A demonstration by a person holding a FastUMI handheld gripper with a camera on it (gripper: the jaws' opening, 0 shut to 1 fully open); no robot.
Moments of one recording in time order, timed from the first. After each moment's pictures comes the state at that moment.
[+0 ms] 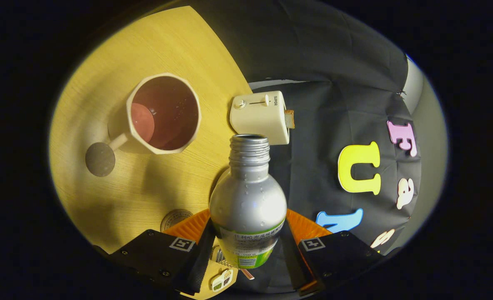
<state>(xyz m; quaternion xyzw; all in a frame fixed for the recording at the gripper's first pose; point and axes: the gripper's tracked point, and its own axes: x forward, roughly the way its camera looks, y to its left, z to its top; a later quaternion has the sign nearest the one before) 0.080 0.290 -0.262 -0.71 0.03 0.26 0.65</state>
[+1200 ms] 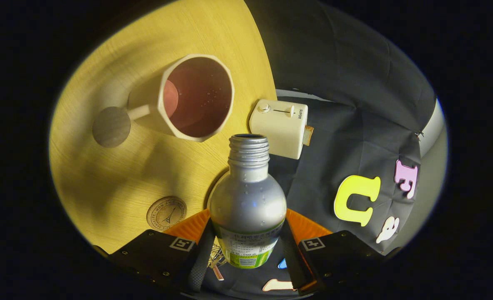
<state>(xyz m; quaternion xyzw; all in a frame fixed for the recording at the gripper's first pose) 0.087 0.298 -0.262 -0.79 -0.01 0.28 0.54</state>
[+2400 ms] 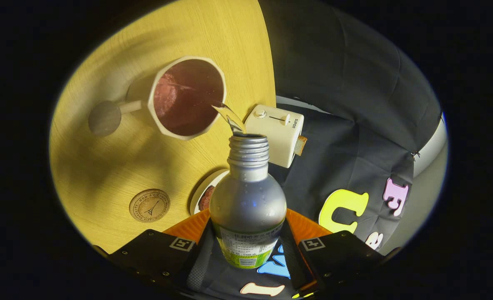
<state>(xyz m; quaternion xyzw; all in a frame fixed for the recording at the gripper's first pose) 0.090 0.311 -0.239 -0.82 -0.05 0.28 0.50</state>
